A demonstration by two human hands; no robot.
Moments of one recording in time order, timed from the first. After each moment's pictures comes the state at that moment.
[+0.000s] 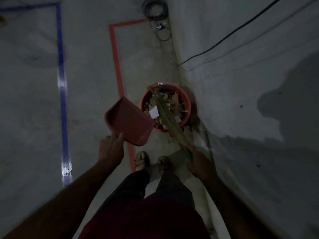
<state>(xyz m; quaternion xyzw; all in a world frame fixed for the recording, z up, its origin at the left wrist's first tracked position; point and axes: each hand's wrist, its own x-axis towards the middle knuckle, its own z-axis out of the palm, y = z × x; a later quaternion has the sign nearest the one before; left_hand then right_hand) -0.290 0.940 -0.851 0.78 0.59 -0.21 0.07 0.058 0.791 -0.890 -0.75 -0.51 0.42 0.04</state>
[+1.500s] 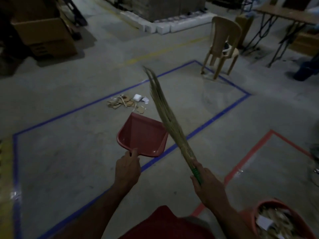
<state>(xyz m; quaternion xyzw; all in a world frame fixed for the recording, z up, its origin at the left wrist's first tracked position) -0.694 0.613 -0.743 0.32 0.94 0.11 -0.01 -0.449 0.799 -0.715 -0.33 -0.92 0.22 0.08</state>
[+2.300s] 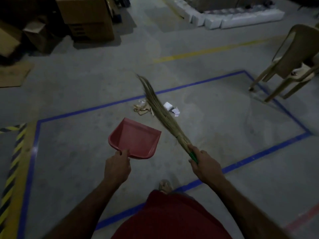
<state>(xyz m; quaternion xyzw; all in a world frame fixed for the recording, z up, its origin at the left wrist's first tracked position) -1.078 0.650 -0.773 0.19 0.98 0.06 0.05 -0.935 0.960 -0.729 -0.20 -0.96 0.19 -0.06</state>
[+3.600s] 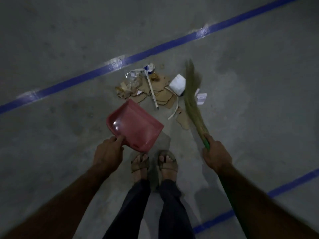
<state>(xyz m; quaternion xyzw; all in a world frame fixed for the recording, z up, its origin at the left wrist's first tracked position) -1.656 0.820 -1.194 0.25 0.92 0.01 0.30 -1.470 1.167 -1.213 -0.38 -0.84 0.24 -0.29</state>
